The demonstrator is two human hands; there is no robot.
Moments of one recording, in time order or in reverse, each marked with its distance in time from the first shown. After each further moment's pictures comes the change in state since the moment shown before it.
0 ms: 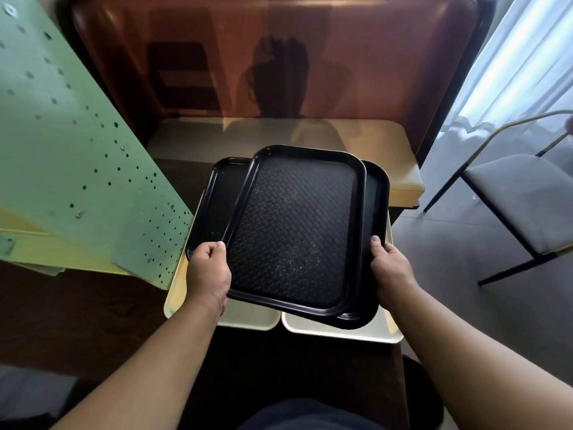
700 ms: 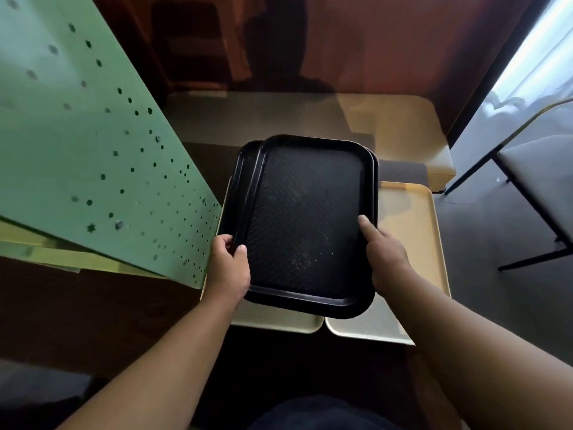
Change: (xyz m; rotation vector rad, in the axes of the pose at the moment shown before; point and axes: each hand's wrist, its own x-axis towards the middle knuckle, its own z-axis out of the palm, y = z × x) left_hand 0.071 -0.022 -0.037 0.246 -0.166 0.020; right_hand -0.006 0.007 0.111 -0.005 -0.079 0.071
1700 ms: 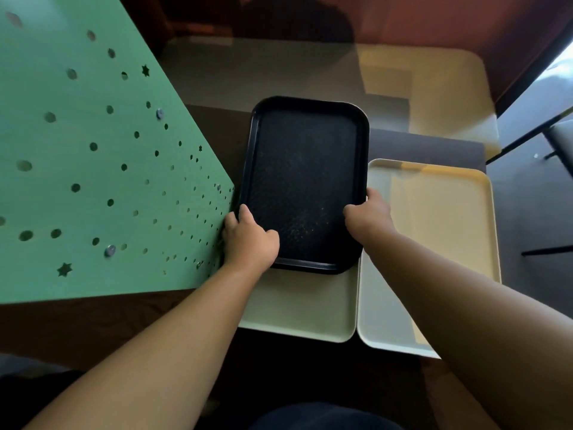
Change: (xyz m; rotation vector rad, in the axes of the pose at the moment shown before) left_hand 0.083 -0.003 0.020 0.532 -0.137 -0.105; right_hand 0.078 0.001 0.096 -0.666 0.041 -0.052
